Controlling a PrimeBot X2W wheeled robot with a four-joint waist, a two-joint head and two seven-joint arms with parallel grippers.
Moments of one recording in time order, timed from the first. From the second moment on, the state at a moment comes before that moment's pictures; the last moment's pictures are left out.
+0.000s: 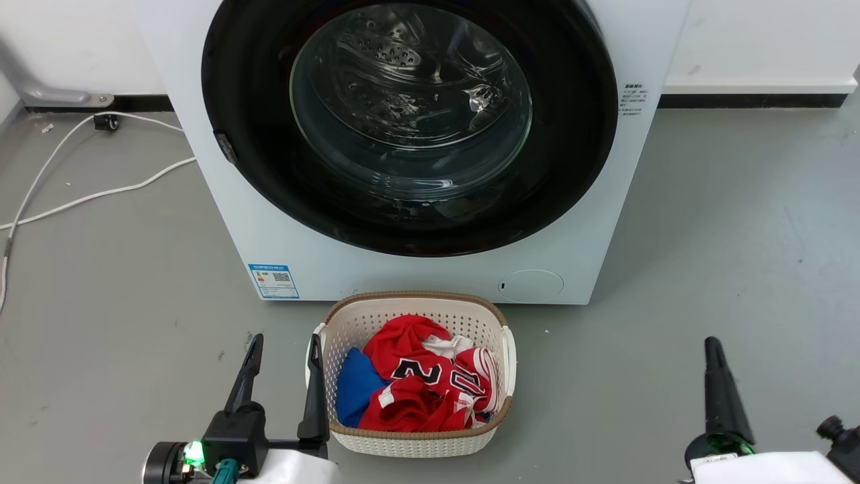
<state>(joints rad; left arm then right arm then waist) 0.05 0.05 -0.14 0.04 -0.07 0.09 -0.26 0.10 -0.05 0.05 0.03 0.80 0.13 -0.26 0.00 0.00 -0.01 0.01</state>
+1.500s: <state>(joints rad) 0.02 0.05 -0.13 0.02 -0.06 0.12 -0.26 0.06 -0.05 0.01 -0.06 1.74 0.13 -0.04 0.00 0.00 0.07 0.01</state>
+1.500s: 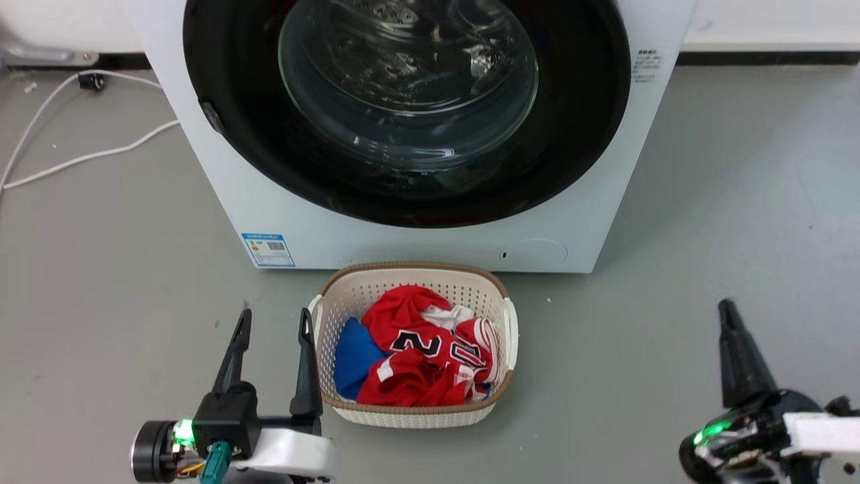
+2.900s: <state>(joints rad) -0.34 0.05 -0.15 -0.05 -0.06 0.08 -0.26 -1.08 -0.35 -0.10 0.48 1.53 0.13 0.31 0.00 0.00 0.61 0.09</state>
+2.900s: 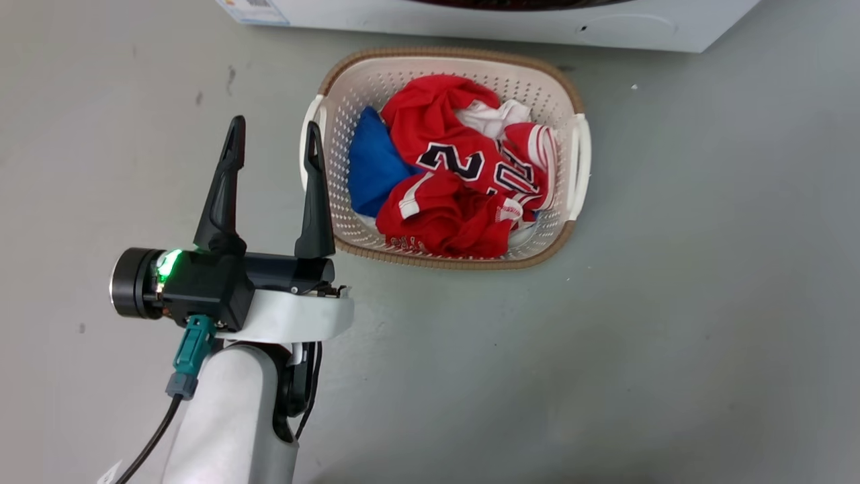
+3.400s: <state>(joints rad) -0.36 0.05 -0.18 -0.05 -0.10 0.11 -0.26 -1.20 -0.41 0.02 0.55 1.51 0.13 0.51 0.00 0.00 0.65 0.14</state>
